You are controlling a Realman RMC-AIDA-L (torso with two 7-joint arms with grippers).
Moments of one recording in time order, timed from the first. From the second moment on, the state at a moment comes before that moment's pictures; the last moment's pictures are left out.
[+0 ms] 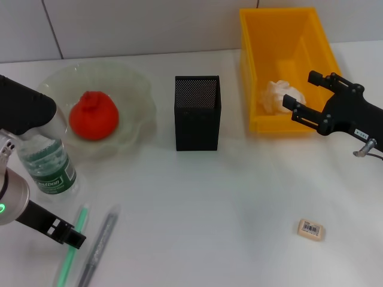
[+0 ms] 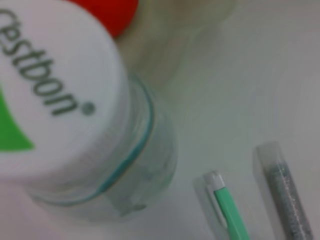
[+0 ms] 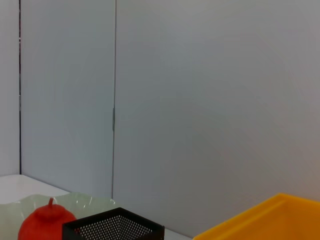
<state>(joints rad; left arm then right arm) -0.39 -2.08 1.64 1.58 2.77 1.64 -2.88 0.33 2.07 -0.86 -0.53 -1.35 -1.26 0.84</state>
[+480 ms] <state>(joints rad) -0.42 -2.08 1.64 1.51 2.78 1.63 -2.88 0.33 2.07 -0.86 -0.53 -1.35 -1.26 0.84</state>
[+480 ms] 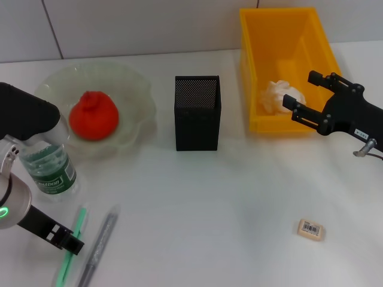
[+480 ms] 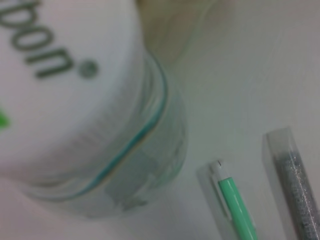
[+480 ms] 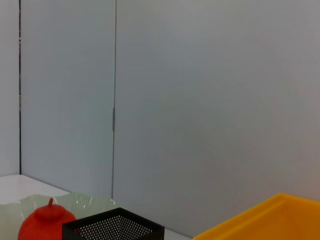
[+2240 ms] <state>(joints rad) -0.48 -2.08 1.67 1.44 2.74 1.66 -2.88 0.35 2.07 -0.86 -0.53 -1.35 -1.24 0.84</state>
